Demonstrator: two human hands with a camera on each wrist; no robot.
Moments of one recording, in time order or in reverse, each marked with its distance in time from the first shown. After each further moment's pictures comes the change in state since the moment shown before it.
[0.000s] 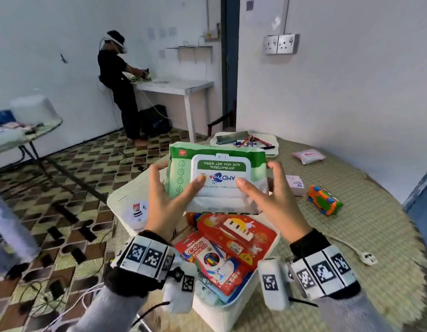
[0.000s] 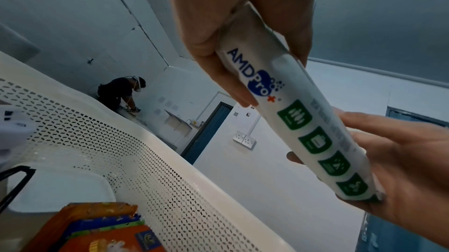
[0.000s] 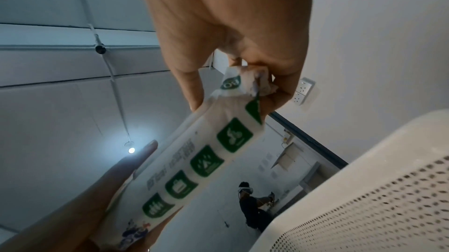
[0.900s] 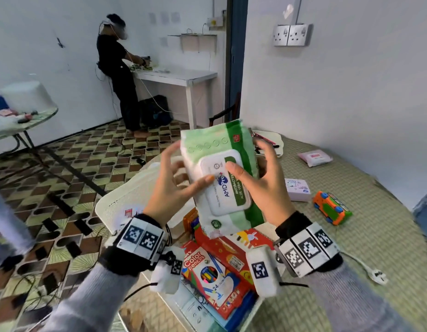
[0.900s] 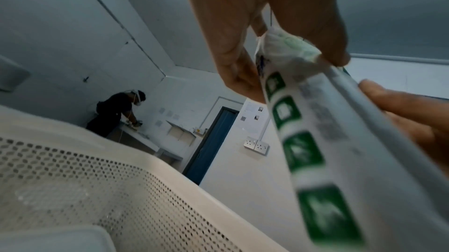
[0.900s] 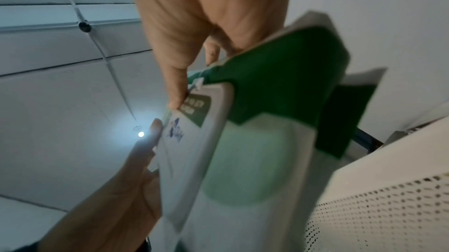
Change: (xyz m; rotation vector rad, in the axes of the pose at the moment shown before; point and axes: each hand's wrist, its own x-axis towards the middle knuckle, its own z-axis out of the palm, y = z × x) left_hand 0.068 -0.024 0.002 0.064 -0.173 -0.066; right_hand 0.069 -0.001 0.026 0.166 0.006 -0.108
